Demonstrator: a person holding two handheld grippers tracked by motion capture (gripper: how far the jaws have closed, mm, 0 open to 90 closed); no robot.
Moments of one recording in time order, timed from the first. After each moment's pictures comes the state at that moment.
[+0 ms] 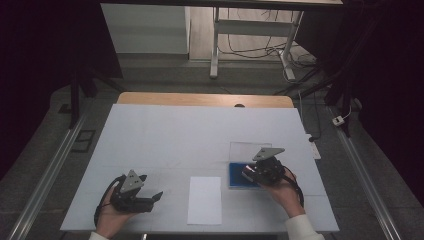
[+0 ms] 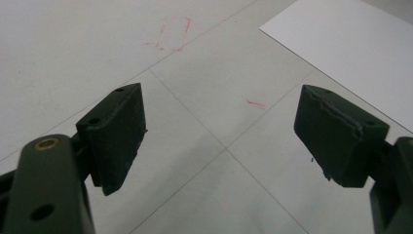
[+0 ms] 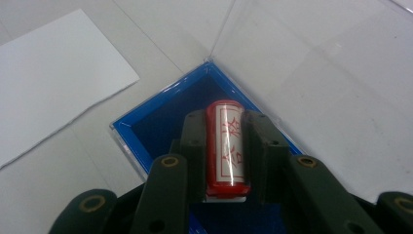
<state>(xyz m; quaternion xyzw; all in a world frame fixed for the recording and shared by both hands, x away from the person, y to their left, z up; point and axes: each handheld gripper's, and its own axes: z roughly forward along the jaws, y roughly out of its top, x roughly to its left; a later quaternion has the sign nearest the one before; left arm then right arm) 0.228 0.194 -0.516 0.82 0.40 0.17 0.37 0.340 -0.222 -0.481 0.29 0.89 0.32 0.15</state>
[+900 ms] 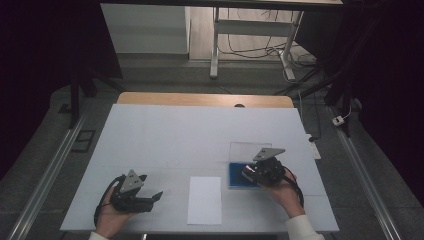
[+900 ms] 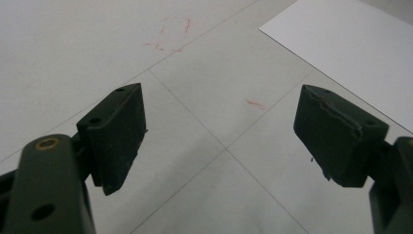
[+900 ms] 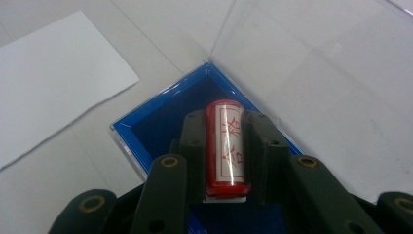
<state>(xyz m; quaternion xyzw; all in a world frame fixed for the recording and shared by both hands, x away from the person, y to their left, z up) 0.228 0.195 -0.515 0.82 0.40 0.17 0.37 0.339 -0.222 -0.481 0.29 0.89 0.32 0.15</state>
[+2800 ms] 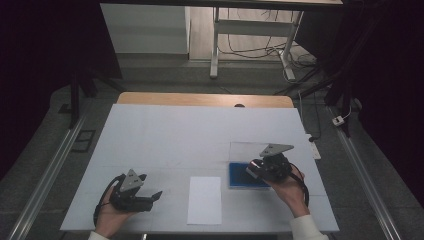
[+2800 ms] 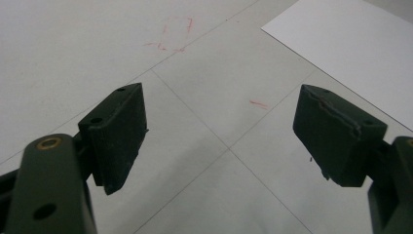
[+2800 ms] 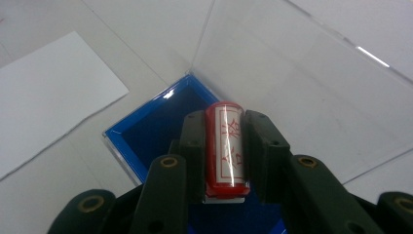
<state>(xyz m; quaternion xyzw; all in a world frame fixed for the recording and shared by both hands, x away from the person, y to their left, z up) 0.229 0.195 -0.515 0.82 0.40 0.17 0.37 0.342 -0.235 -0.465 0.30 0.88 0.33 0.16</state>
